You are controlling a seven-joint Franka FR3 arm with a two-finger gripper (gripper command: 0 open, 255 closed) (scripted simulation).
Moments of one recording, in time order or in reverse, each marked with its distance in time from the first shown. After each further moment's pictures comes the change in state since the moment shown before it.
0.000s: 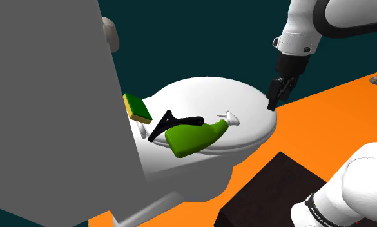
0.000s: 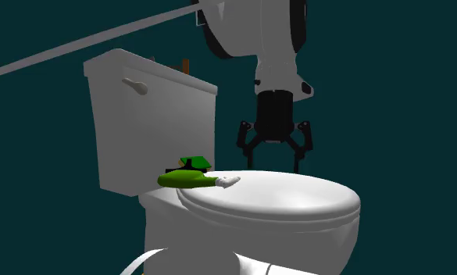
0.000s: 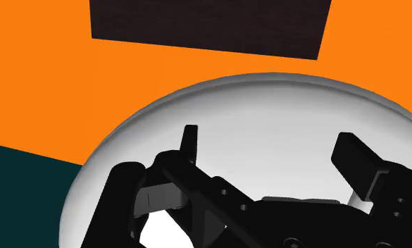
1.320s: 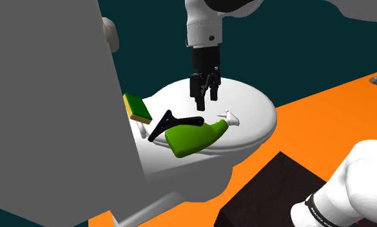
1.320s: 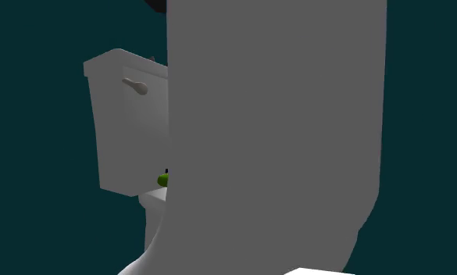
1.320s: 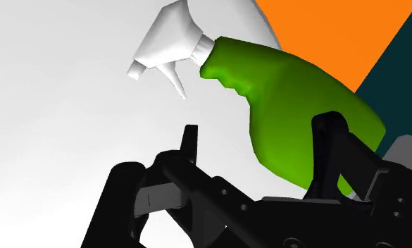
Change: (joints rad) arm 0.157 0.679 0.193 0.627 0.134 -0.086 0.054
